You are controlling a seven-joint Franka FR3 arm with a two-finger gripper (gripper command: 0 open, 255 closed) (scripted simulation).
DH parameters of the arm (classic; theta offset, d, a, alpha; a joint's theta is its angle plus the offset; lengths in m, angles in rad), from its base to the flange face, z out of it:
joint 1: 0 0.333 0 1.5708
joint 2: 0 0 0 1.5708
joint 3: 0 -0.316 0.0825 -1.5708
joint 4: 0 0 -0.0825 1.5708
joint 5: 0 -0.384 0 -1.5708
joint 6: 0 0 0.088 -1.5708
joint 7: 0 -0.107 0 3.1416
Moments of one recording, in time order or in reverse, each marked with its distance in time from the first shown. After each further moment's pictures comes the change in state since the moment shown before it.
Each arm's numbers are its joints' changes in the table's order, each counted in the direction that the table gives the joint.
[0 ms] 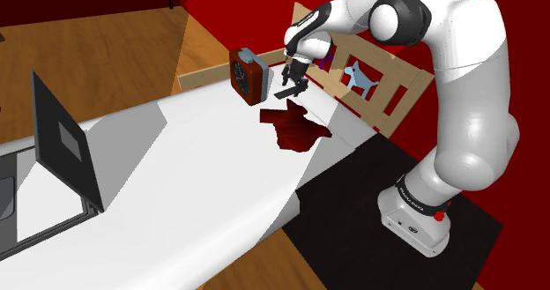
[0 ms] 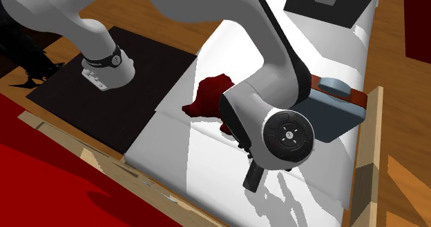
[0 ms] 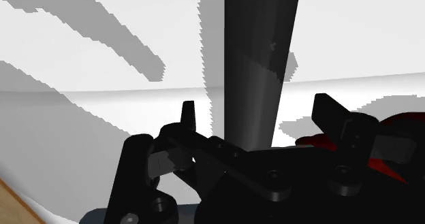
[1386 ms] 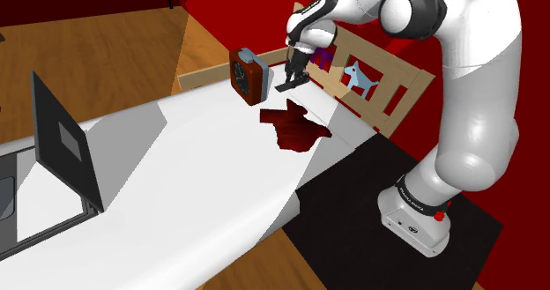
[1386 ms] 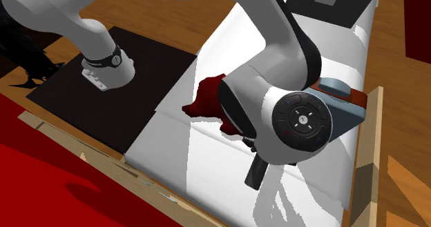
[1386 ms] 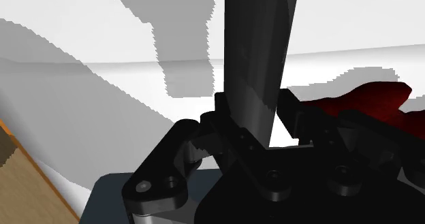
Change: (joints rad) arm 0.018 0.085 0.027 -0.015 0.037 -0.065 -0.035
